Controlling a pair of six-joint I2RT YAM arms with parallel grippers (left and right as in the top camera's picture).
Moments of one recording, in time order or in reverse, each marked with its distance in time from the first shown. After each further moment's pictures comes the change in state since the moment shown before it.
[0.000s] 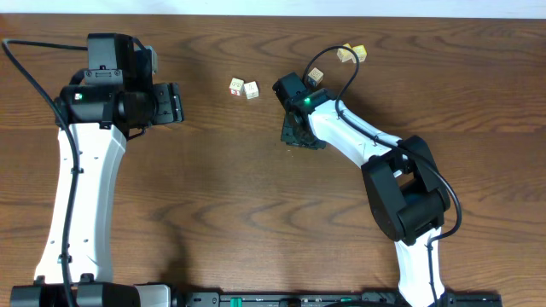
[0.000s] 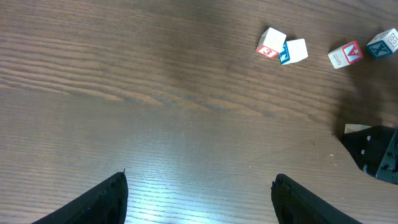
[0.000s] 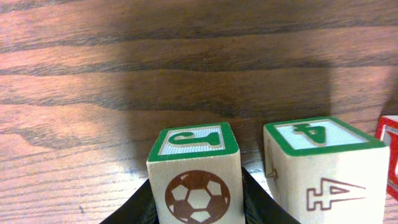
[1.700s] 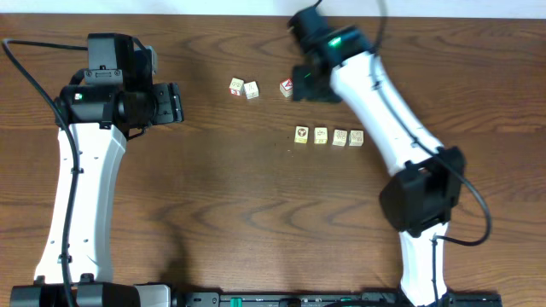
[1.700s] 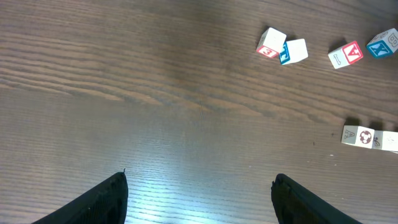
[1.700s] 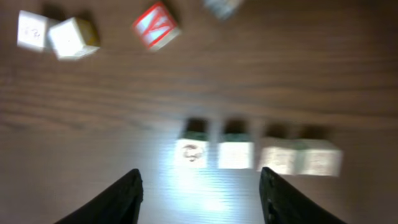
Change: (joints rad) left arm 0.000 0.000 0.000 0.000 0.000 0.000; right arm -0.111 0.011 0.603 -0.507 -0.047 -0.262
